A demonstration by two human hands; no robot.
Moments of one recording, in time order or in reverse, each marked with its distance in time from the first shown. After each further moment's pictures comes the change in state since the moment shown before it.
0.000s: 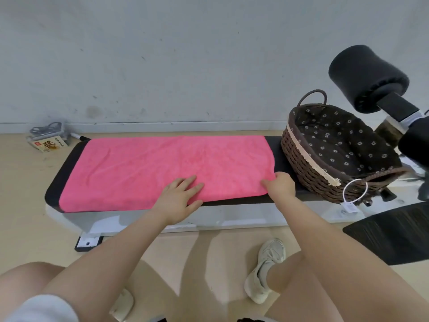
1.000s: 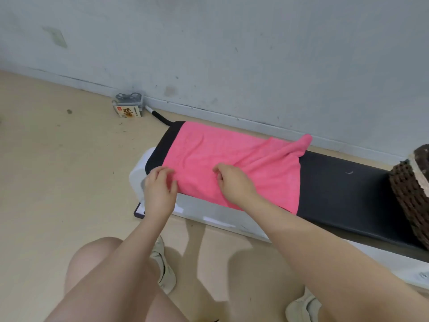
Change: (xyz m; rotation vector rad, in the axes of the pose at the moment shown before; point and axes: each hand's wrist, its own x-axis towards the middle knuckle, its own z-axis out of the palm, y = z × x) left_hand -0.108 -0.176 0.019 -0.563 0.744 -0.695; right_hand -0.127 -0.172 0.213 -0.460 -0.433 -0.973
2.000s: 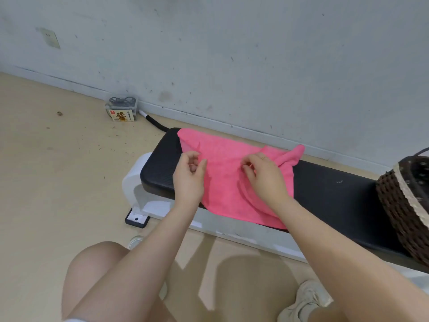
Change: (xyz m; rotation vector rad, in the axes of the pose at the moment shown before) left_hand 0.009 0.097 0.006 -0.643 0.056 -0.142; right_hand -0.018 0.029 -0.059 -0.031 0.330 -0.012
